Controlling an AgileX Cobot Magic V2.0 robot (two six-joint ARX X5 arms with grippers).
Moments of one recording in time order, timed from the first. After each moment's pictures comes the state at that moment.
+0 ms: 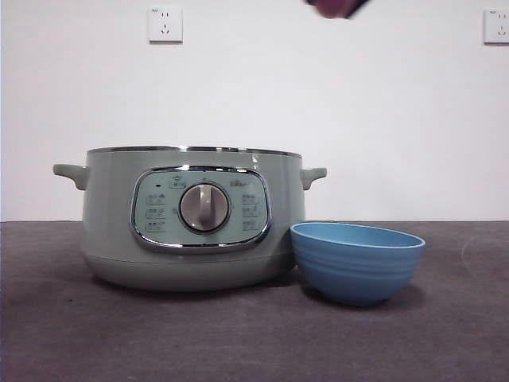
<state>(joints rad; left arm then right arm) -0.46 0.57 1.45 -1.22 -0.02 0.04 0.61 1.47 1.66 -1.03 0.04 0.00</state>
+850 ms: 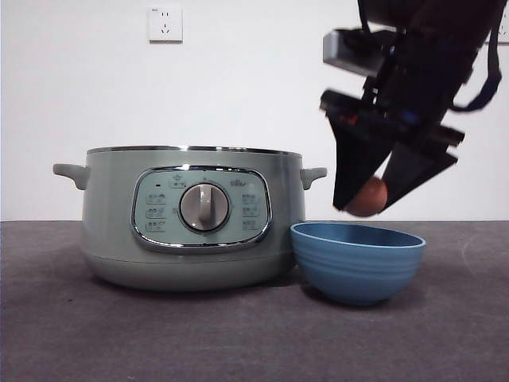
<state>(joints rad) -0.46 0.64 1.45 -1.19 0.00 0.04 0.54 1.48 0.99 -0.52 -0.08 -0.02</state>
